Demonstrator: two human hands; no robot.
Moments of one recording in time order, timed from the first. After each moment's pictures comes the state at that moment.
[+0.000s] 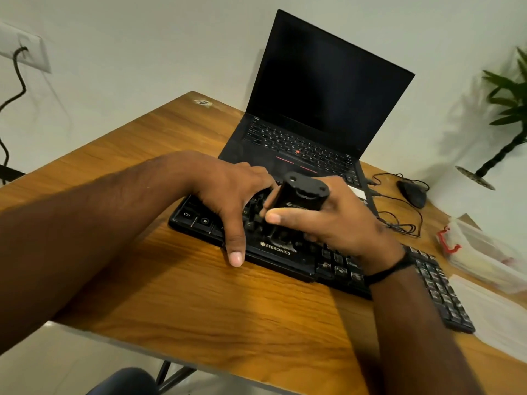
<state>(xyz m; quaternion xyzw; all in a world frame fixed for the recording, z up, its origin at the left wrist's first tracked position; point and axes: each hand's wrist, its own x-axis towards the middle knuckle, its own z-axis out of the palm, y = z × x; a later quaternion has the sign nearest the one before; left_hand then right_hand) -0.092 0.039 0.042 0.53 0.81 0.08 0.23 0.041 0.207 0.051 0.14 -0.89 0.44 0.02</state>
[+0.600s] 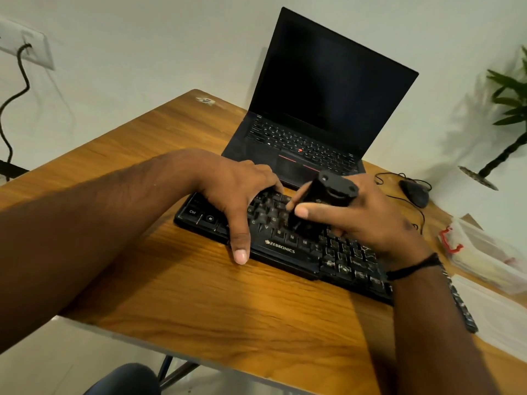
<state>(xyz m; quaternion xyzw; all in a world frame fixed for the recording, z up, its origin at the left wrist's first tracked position) -0.089 0.038 0.043 0.52 0.82 0.09 0.22 0.047 0.231 0.057 0.09 -0.90 0.43 0.04</state>
